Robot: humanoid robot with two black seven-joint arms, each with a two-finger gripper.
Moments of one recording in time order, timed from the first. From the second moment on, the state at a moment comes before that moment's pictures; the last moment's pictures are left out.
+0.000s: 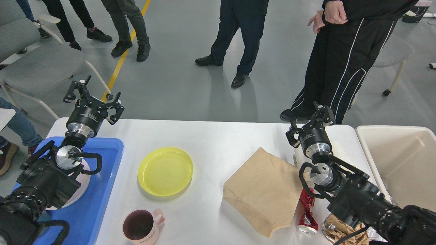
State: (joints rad) left arm -0.78 0.20 -0.98 -0.26 -0.09 -0.60 -0.23; right arm 0.66 -0.09 0.57 0.53 0.19 0.08 0.53
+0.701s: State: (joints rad) left arm -0.77 0.20 -0.97 -0.26 -0.09 -0.60 -0.27; right arm 0.66 -0.09 0.57 0.53 0.19 0.08 0.53
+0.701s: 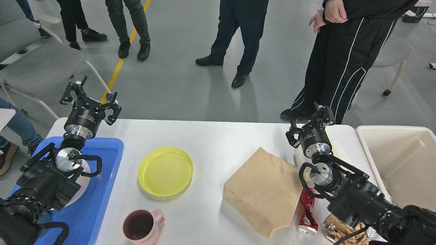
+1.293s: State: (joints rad) left arm -0.85 0.27 -0.62 -0.25 -0.08 -0.60 -0.25; right arm 0.66 -0.09 0.57 0.53 0.19 0.08 0.53
